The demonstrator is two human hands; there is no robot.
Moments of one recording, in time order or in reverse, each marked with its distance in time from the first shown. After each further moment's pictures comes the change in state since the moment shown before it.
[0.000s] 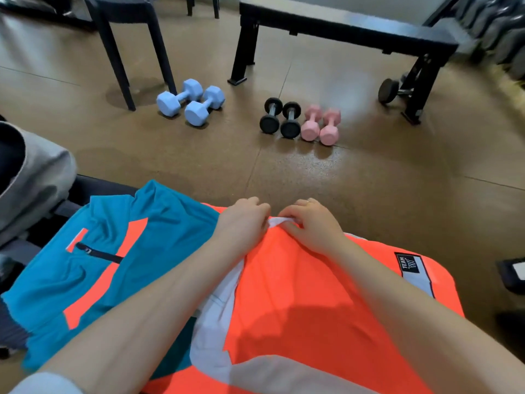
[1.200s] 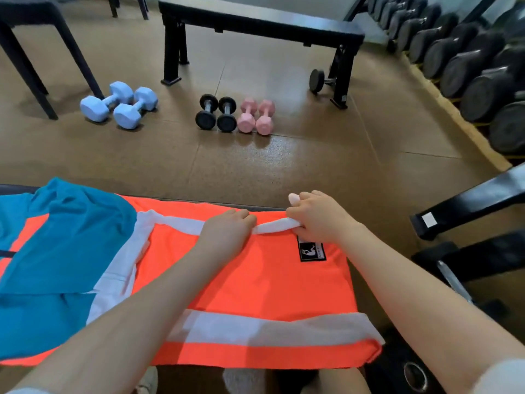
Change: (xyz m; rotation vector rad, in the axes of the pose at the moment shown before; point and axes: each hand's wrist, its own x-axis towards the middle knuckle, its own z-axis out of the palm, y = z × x) left_hand -0.027 0.136 0.033 0.104 -0.028 0.280; right_hand -0.139 0.088 -0.097 -0.682 -0.089 -0.235
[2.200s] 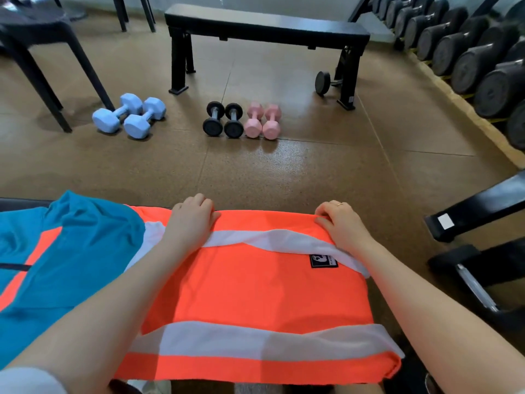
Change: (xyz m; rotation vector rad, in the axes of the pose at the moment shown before) left_hand 0.004 -0.079 0.009 -0.056 0.128 -0.228; right_hand -0.013 0.008 0.036 0.618 -0.017 0.739
